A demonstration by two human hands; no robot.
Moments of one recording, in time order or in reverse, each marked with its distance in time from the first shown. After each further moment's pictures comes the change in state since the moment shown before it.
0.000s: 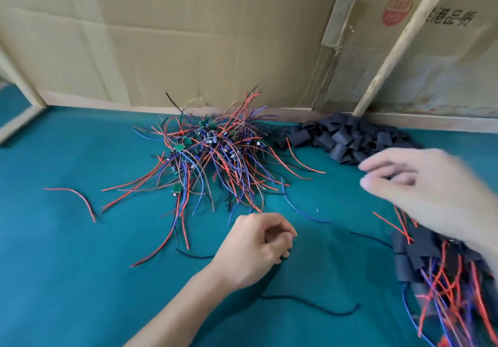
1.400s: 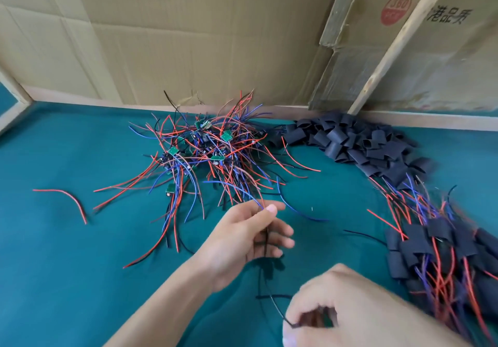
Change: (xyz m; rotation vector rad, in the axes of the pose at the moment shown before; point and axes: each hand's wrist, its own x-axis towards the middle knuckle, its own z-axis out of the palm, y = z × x) left_hand 0.000 0.016 -0.010 -0.777 -0.065 -0.247; right_hand -0.070 -0.038 0.080 0.149 -0.748 -0.299
